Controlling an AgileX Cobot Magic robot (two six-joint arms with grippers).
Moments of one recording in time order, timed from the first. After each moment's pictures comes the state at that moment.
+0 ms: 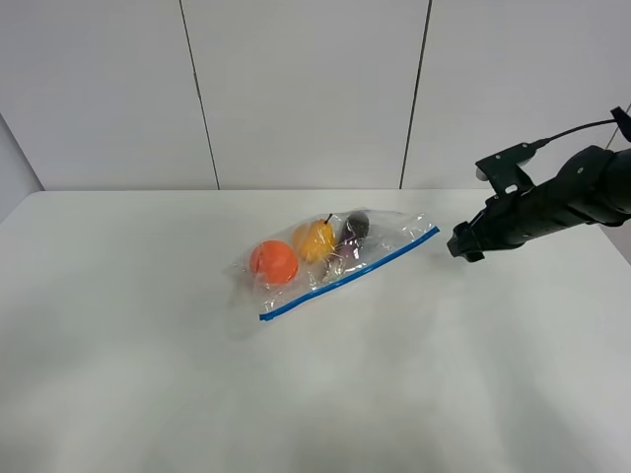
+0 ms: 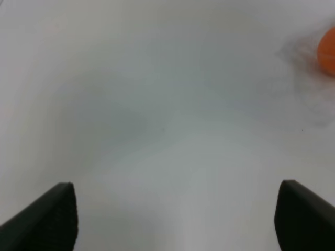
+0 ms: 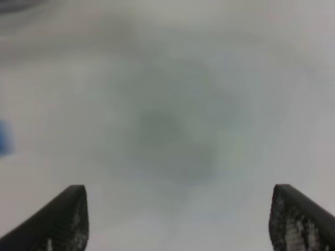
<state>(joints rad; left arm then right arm) 0.07 -0.01 -0.57 0.03 1.16 -0.03 0.02 1.84 -1.01 0.40 0.16 -0.77</state>
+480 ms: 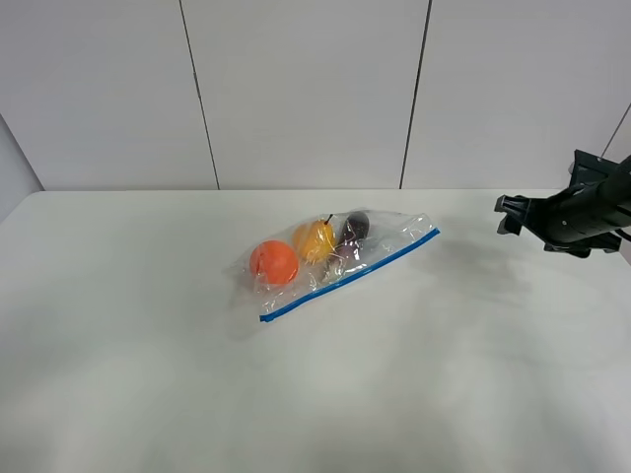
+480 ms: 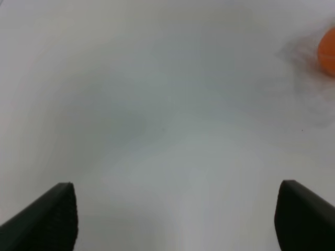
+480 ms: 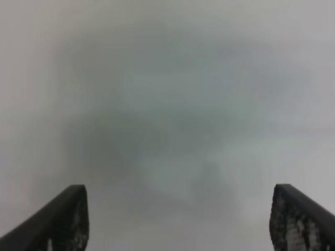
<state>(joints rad) 0.07 -0.01 -0.57 0.03 1.16 -0.03 -0.15 1.84 -1.01 0.35 0.20 -0.07</state>
